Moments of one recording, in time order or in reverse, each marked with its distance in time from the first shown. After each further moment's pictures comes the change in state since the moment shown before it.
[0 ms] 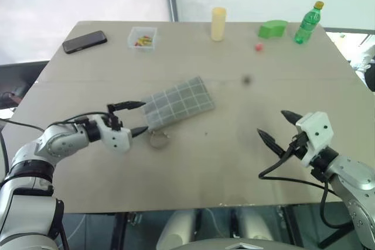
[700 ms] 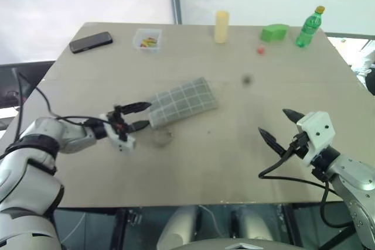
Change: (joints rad) left arm -0.268 -0.005 -0.520 0.141 0.562 0.202 0.952; right arm -0.002 0.000 -0.004 -0.012 -0.014 0.001 -0.001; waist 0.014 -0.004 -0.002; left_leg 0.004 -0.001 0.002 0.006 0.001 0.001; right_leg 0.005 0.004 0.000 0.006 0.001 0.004
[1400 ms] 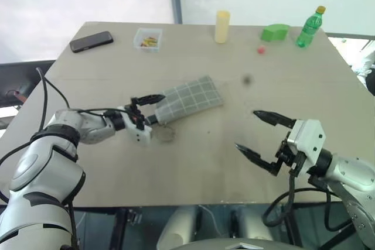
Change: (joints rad) left arm -0.073 -0.080 -0.047 0.097 -0.146 -0.036 -0.122; right arm -0.076 -0.073 0.084 -0.063 0.123 -0.131 0.254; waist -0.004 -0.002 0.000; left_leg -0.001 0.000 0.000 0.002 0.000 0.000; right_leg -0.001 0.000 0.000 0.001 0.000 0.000
